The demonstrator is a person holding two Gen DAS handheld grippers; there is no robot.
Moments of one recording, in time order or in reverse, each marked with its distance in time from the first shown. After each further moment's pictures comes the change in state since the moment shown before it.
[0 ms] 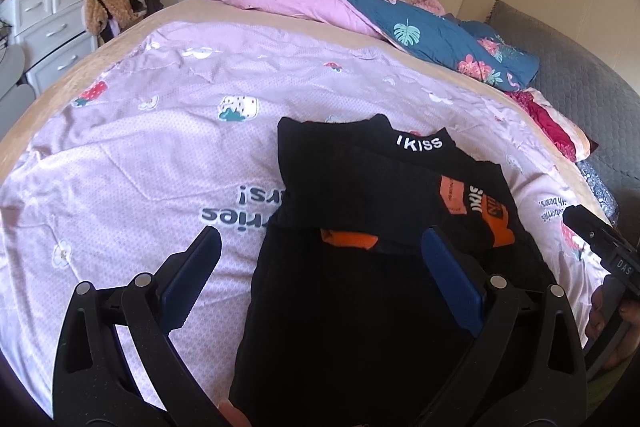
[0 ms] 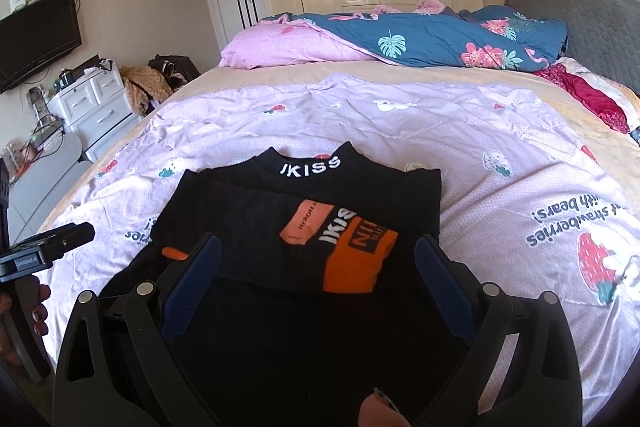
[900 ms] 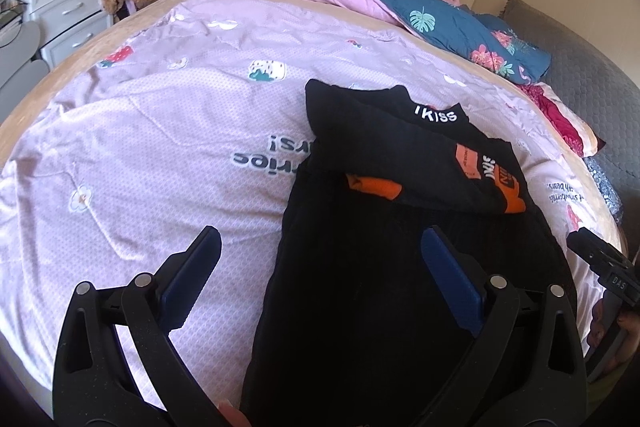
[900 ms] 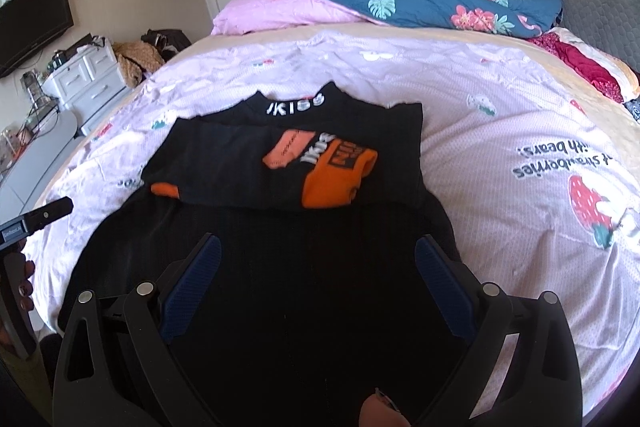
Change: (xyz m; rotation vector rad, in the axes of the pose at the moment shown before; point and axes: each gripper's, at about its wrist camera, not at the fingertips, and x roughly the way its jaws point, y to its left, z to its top) left arm -0.018 0.021 -0.040 -0.042 0.049 0.036; right arm -0.010 -0.016 -0.054 0.012 0.125 -0.010
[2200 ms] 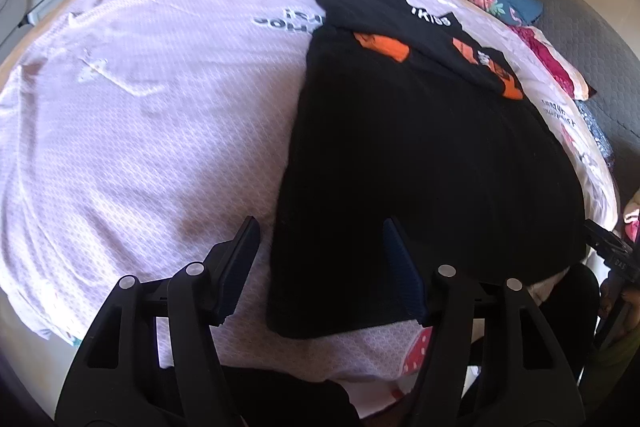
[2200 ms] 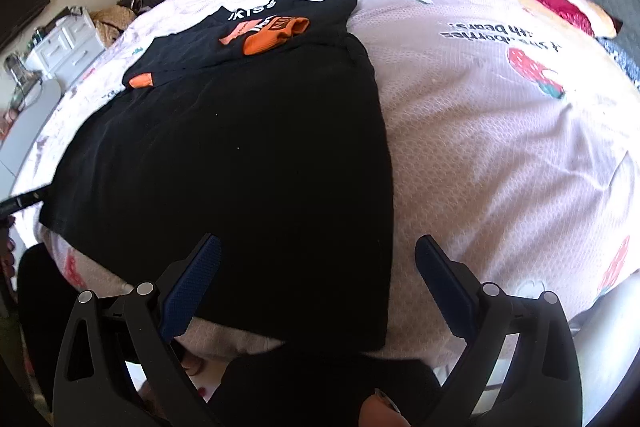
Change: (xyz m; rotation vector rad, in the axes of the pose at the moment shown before) left arm -0.014 0.028 -0.095 0.035 0.215 -0.051; right arm -0.053 -0.051 -0.119 0.061 0.176 -0.050
